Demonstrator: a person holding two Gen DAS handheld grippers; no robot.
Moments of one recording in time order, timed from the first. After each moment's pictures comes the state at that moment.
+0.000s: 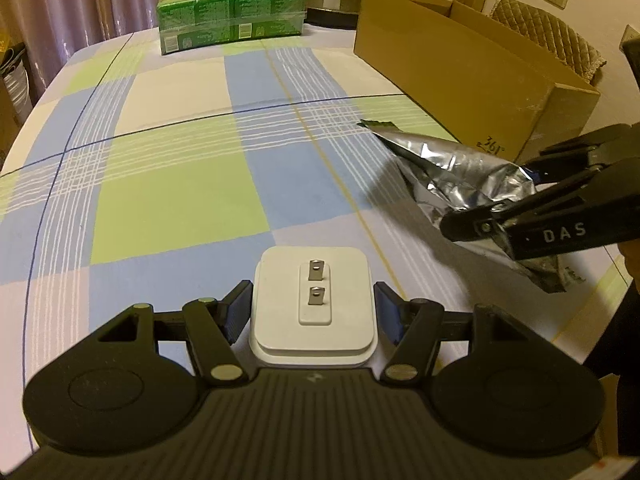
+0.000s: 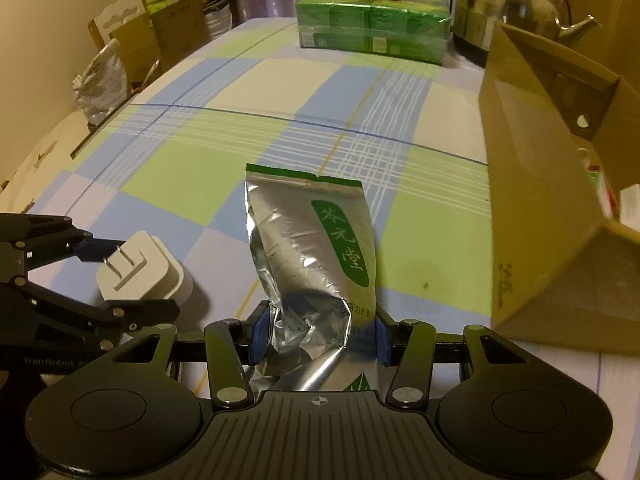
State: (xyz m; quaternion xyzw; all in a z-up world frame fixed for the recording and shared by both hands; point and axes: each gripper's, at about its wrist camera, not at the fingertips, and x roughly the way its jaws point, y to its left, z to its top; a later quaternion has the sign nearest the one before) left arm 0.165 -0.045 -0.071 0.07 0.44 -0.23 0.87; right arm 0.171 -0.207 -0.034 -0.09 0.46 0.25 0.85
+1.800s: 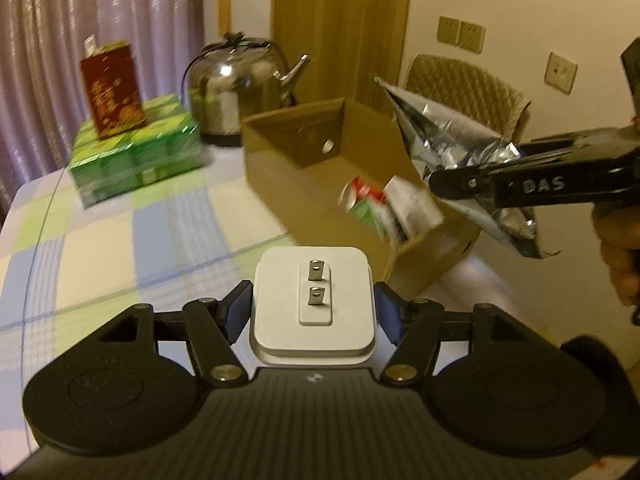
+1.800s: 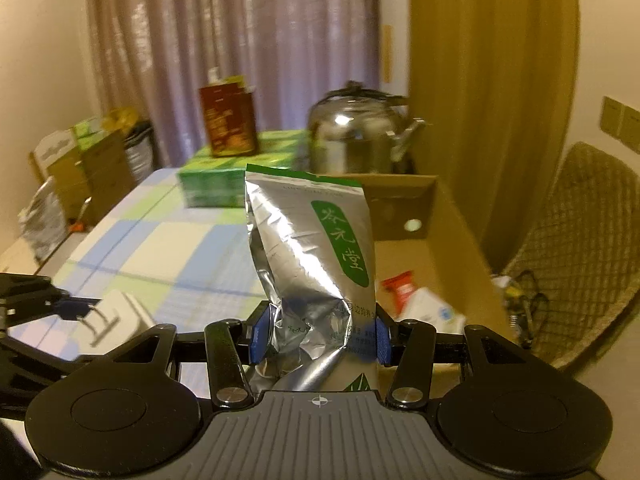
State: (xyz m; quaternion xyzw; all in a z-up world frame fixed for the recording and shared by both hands) left arm 0.170 -0.178 0.052 0.10 0.33 -0.32 0.88; right arm 0.186 -0.357 0.103 -0.02 0.32 0.13 0.94
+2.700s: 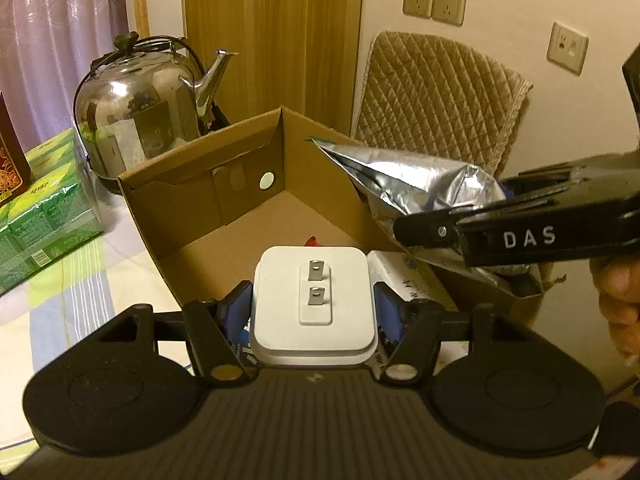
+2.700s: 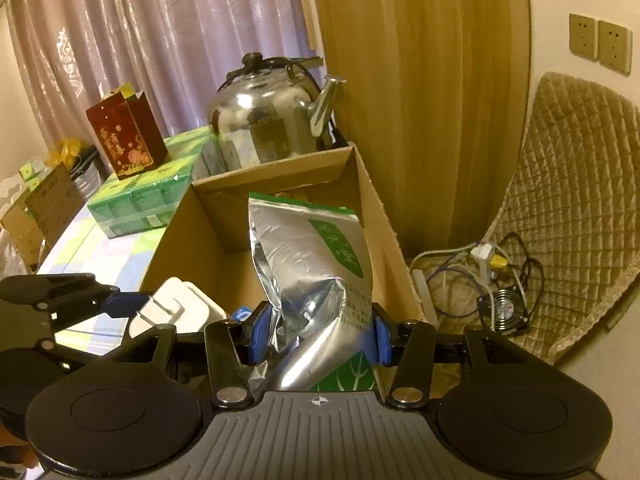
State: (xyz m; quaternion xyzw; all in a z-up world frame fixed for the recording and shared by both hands) left arm 0.302 -0.328 0.002 0.14 0.34 -0.37 0.85; right arm 0.307 -0.438 0.054 0.06 0.36 0.10 0.93
